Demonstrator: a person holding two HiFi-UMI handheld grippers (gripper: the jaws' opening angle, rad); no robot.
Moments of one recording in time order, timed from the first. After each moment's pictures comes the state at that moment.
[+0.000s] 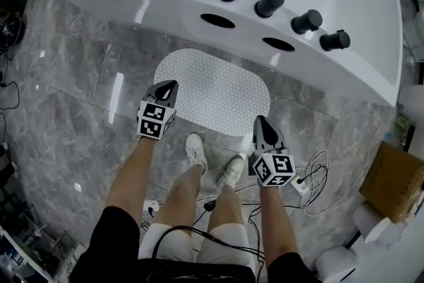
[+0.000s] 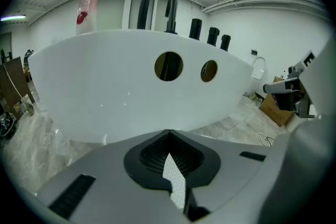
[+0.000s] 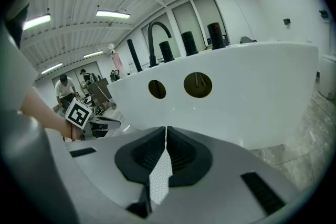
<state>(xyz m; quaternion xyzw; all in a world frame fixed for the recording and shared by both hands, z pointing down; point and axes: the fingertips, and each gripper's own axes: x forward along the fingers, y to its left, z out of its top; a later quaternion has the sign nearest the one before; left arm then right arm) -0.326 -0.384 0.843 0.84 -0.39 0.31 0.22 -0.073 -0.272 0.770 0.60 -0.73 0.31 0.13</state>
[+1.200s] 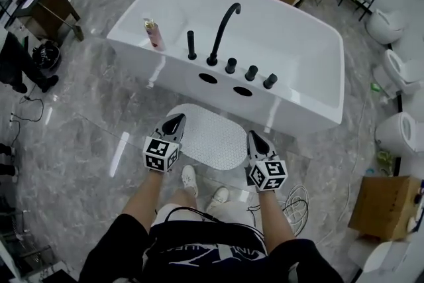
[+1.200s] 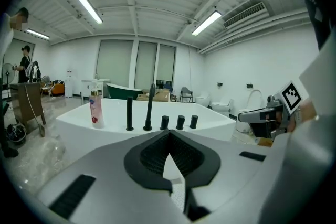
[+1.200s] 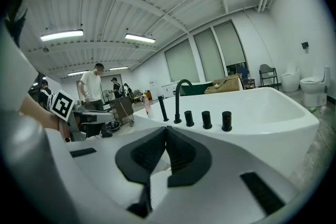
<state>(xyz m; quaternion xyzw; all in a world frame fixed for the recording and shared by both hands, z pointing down) -0.269 -0.270 0.462 0.87 -0.47 0.13 0.13 -0.037 -0.218 0.475 0.55 -0.81 0.19 0.06</state>
